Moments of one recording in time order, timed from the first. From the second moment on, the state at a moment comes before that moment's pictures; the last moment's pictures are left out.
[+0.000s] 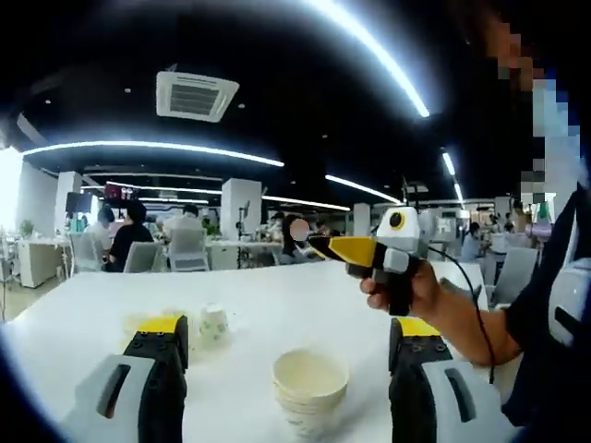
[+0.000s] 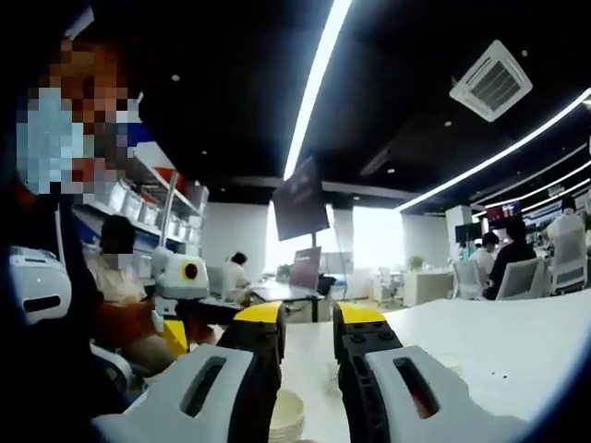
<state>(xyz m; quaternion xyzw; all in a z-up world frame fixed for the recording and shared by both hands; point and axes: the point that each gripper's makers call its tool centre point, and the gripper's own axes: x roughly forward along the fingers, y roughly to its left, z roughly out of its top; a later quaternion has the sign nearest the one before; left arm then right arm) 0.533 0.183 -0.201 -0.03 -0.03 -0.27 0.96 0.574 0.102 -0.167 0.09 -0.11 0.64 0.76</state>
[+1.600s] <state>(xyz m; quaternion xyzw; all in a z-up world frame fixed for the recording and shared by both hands) 0.480 0.243 -0.245 0.02 0.05 -0.20 0.98 0.671 0.049 -0.264 -0.21 0.10 0.44 0.86</state>
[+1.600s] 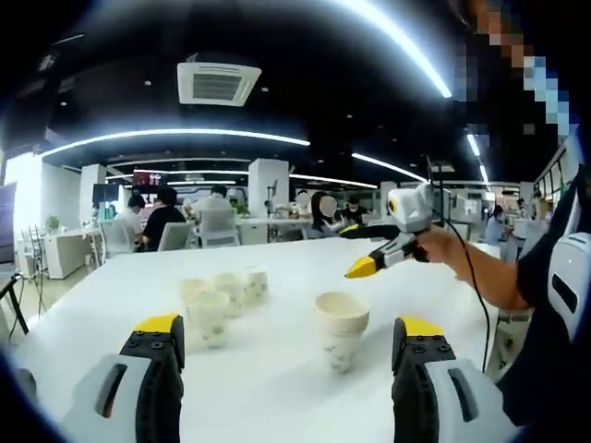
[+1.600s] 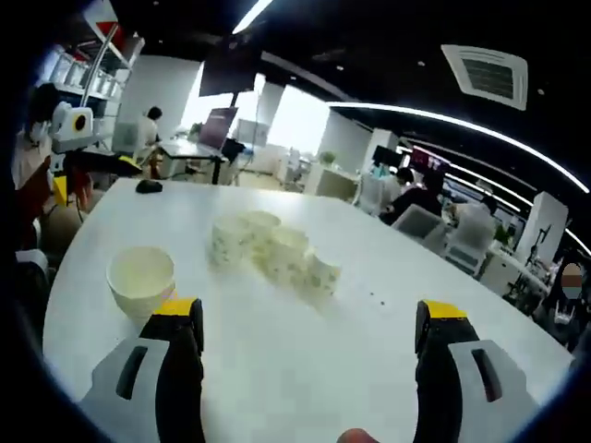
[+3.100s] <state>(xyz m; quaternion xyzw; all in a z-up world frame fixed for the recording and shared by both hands) 0.447 0.266 -0.274 -0.03 0.07 -0.19 0.98 0.766 0.157 -0.337 -0.13 0.21 0.45 0.86</state>
